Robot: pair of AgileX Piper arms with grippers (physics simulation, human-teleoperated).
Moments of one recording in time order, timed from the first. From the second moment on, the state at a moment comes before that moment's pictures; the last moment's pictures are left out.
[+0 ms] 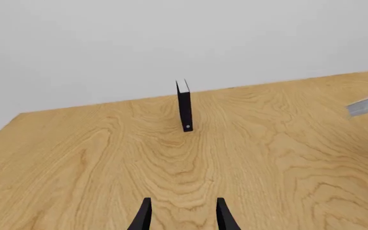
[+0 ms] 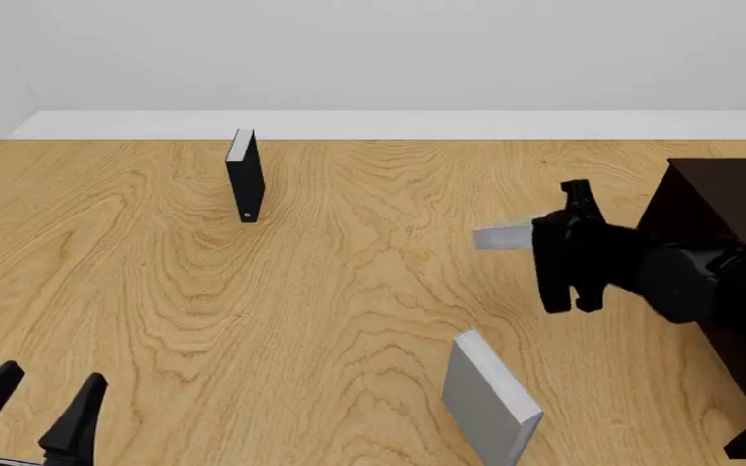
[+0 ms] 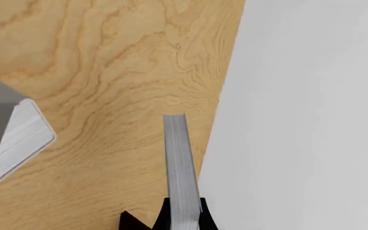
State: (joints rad) left arm -0.10 0.00 0.00 0.07 0.09; right arm 0.21 1.39 -0.81 0.08 -1.68
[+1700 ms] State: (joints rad) left arm -0.12 0.00 0.00 0.03 0.08; right arm 0.10 1.09 -0.28 -0.50 -1.57
